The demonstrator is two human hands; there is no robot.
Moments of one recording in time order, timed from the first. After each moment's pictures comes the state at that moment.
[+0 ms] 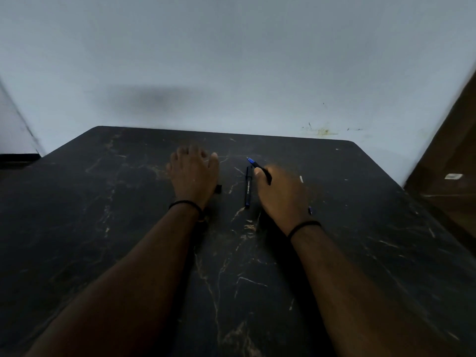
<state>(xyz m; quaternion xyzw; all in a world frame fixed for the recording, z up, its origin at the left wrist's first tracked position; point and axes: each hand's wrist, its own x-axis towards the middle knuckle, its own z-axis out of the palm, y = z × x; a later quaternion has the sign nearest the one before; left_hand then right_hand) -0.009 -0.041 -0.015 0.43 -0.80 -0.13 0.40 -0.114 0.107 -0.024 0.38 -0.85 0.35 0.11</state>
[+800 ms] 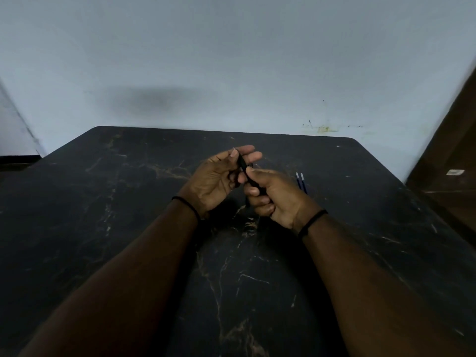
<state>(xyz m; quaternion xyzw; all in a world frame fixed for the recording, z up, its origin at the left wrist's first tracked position) -0.016 -0.023 -0.015 0.01 -0.54 -0.81 0.23 -0.102 0.115 -0.006 0.31 -0.51 0.63 -0.49</state>
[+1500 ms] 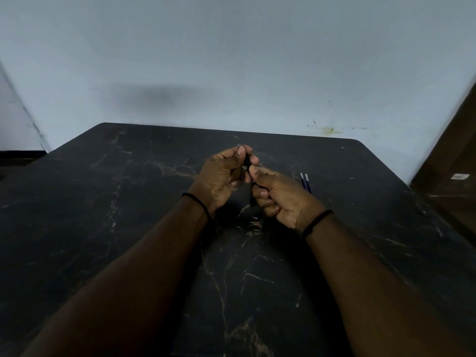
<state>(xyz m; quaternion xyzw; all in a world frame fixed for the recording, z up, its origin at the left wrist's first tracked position) -0.016 -0.008 -0.003 0.07 -0.56 -0.78 0.29 -0.101 0.112 -0.009 0.32 -0.56 0.61 -0.45</state>
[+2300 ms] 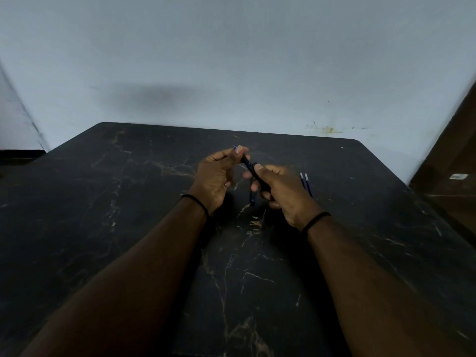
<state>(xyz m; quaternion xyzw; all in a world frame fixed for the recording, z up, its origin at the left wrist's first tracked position) -0.015 -0.013 -0.013 0.17 -0.53 -0.75 0.36 -0.110 0.110 -0.018 0.36 -0.63 0.62 -0.30</state>
